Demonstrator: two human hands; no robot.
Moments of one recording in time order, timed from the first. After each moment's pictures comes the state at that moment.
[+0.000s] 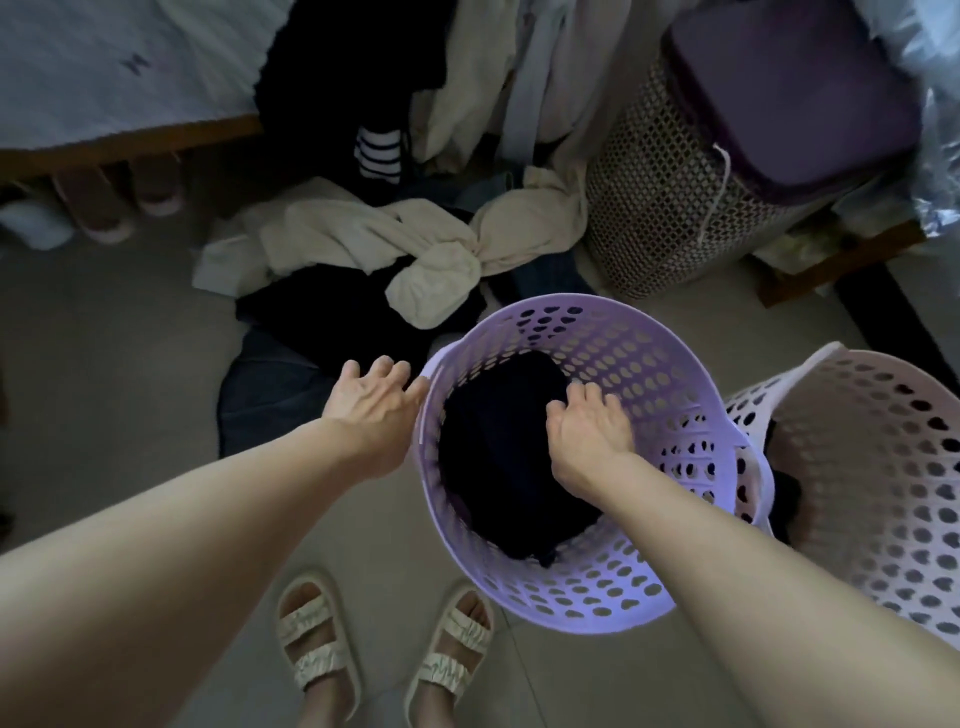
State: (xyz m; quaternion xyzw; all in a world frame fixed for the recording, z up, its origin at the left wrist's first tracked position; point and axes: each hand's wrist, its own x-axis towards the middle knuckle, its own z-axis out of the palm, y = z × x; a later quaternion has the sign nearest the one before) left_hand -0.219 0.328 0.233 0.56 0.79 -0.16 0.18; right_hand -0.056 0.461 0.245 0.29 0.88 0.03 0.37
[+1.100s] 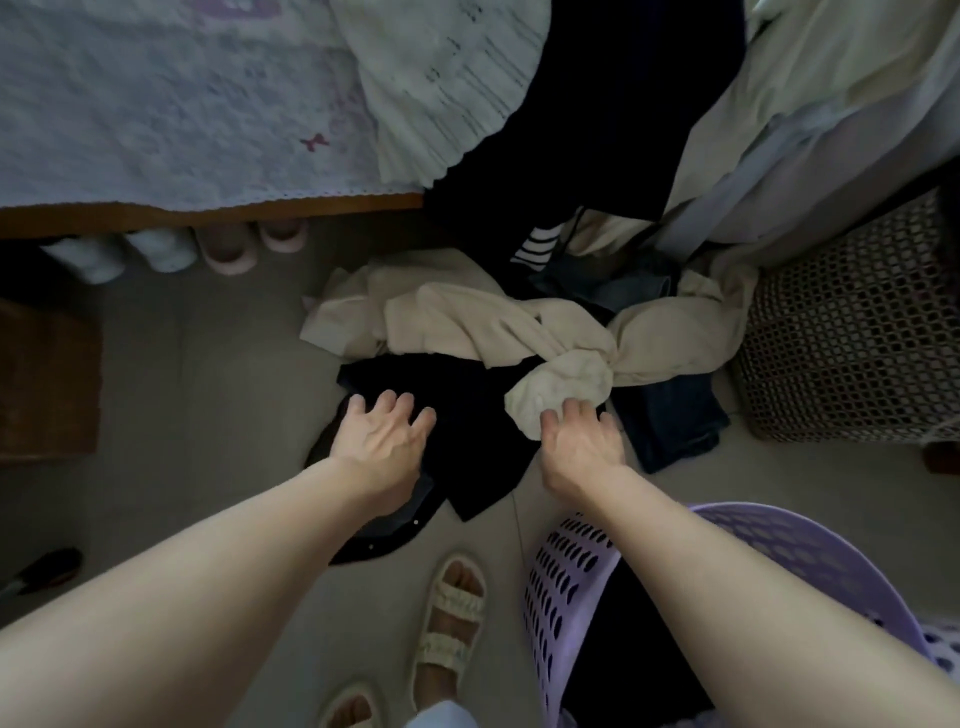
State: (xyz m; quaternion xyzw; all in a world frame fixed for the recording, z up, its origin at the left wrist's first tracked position) left_hand -0.457 0.334 0.172 0.46 0.83 -0.17 0.28; right_hand -0.349 0.497 0.169 0.21 0.89 -0.03 0.40
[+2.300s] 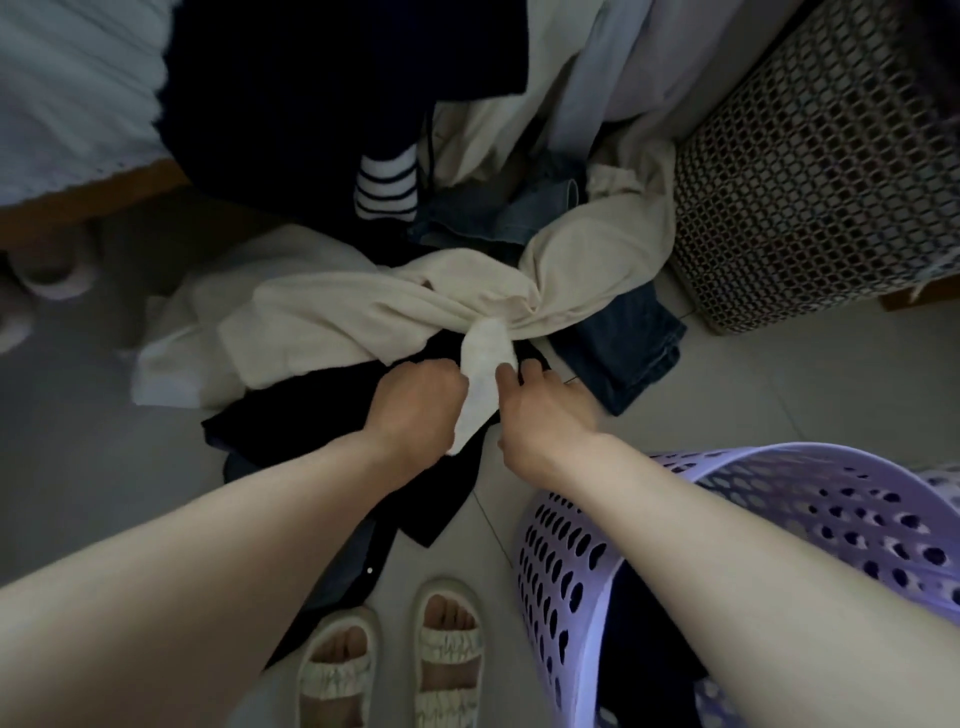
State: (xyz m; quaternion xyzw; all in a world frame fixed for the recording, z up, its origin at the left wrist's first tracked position) left_hand -0.442 0.491 0.053 0.56 0.77 -0.06 0.31; right_hand -0.337 0.560 0.084 0.33 0.86 -0.12 0.36
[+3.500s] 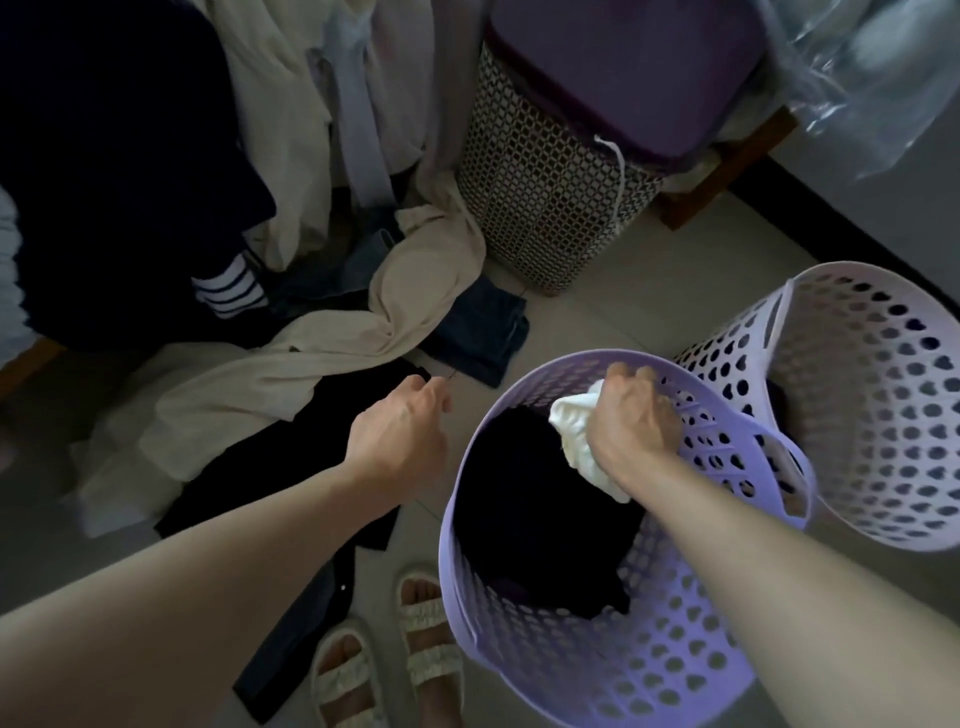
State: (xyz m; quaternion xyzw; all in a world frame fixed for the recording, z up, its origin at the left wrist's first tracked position) left_hand -0.331 0.510 0.213 0.61 0.72 0.04 0.33; right_hand -0.144 0.572 0.242 0.74 0.64 -0.10 0.20
